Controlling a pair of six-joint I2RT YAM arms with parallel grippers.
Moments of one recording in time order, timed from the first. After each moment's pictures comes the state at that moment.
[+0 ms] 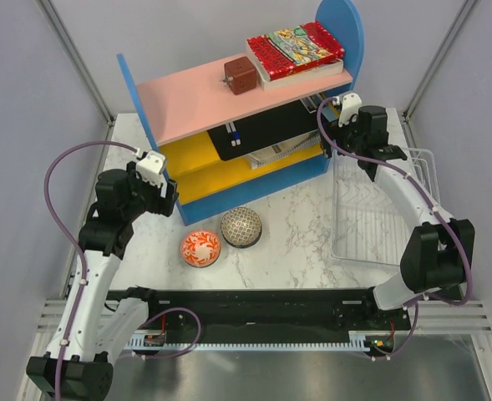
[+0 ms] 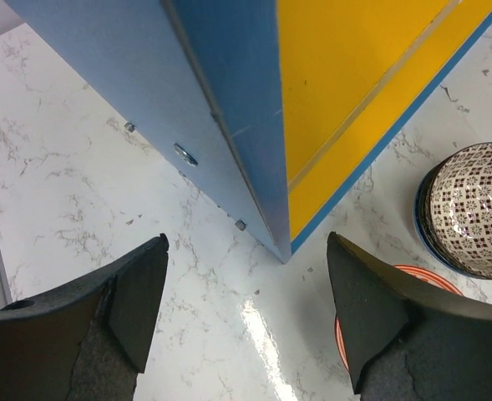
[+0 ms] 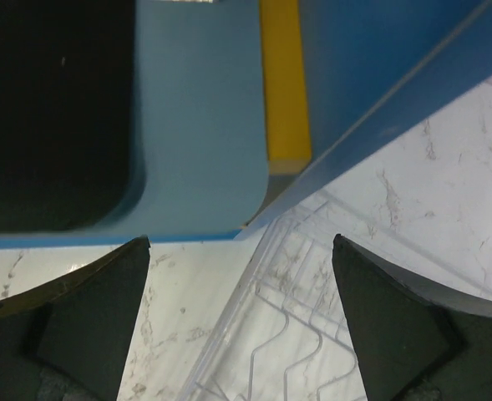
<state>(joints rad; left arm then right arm) -0.09 0.81 0.88 -0.52 0.22 0.26 0.14 1.53 1.27 -0.24 -0.12 -0.20</state>
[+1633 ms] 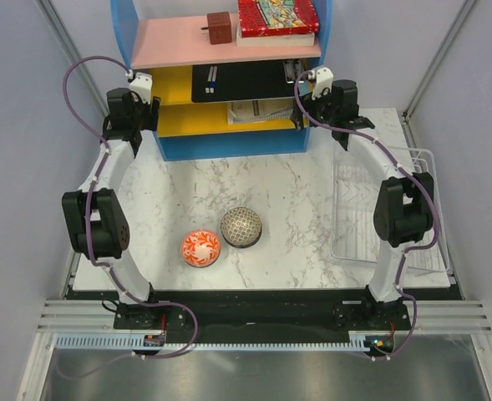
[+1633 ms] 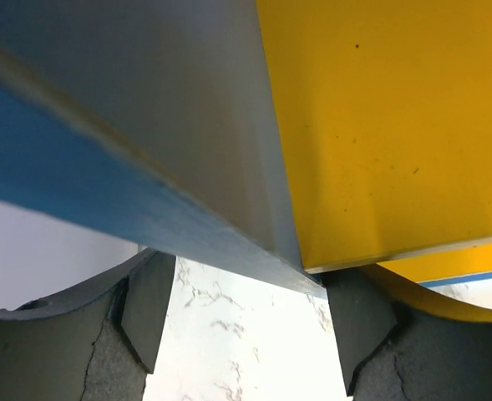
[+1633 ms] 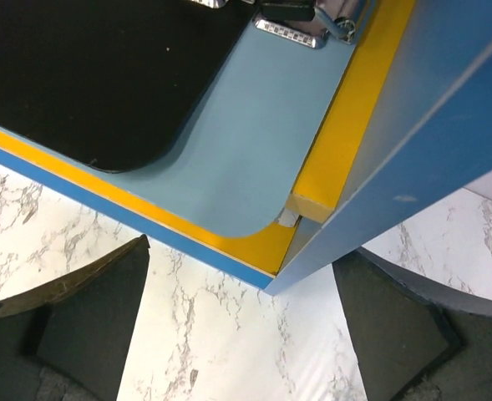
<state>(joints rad) 0.06 1.78 1.48 -0.04 -0.01 0.33 0.20 1.95 1.68 -0.09 -0.27 -0.13</state>
